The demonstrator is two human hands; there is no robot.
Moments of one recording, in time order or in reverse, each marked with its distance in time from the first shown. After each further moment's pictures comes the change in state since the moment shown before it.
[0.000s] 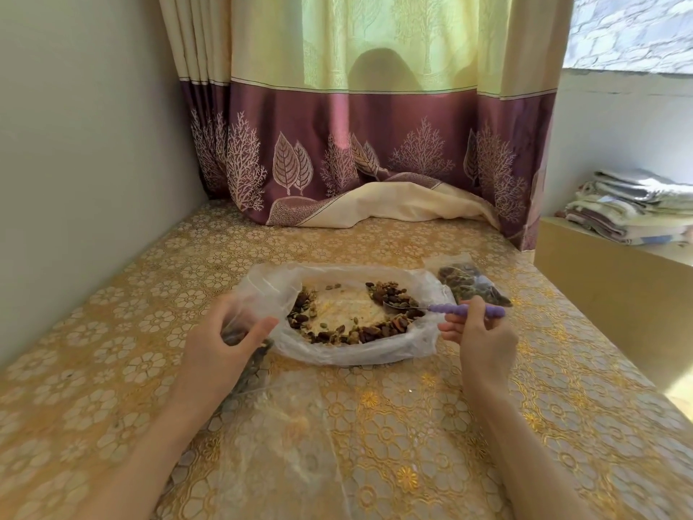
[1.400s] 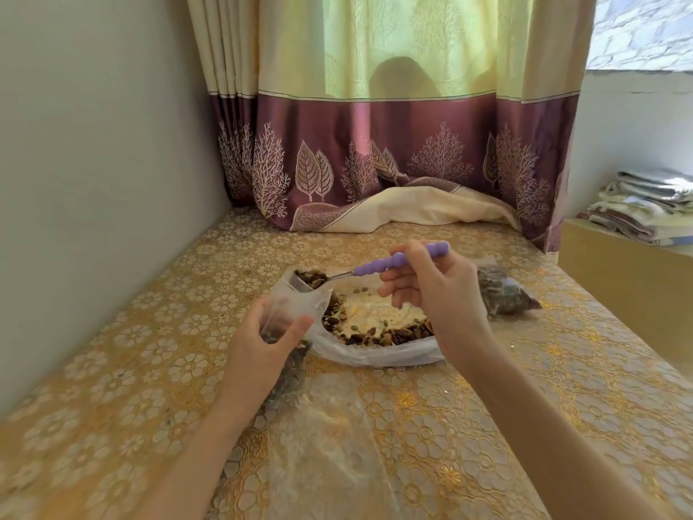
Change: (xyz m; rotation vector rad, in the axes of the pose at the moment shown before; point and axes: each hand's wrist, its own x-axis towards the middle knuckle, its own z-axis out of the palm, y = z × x) left_hand 0.003 -0.007 -0.001 -0.177 -0.022 -0.108; right_hand -0.055 -0.104 0.058 0.242 -0.664 -0.125
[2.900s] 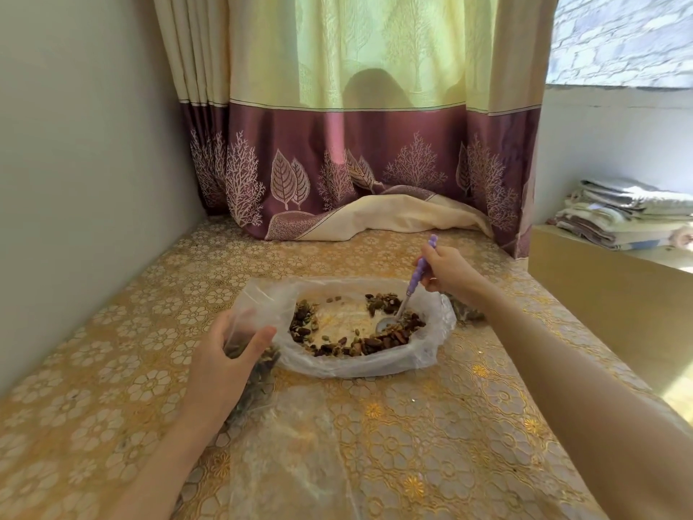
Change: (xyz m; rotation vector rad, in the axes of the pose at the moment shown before) left_hand -0.002 0.004 0.003 0.054 0.019 0.015; right_hand 0.106 0.058 -0.100 -0.442 -0.039 0.394
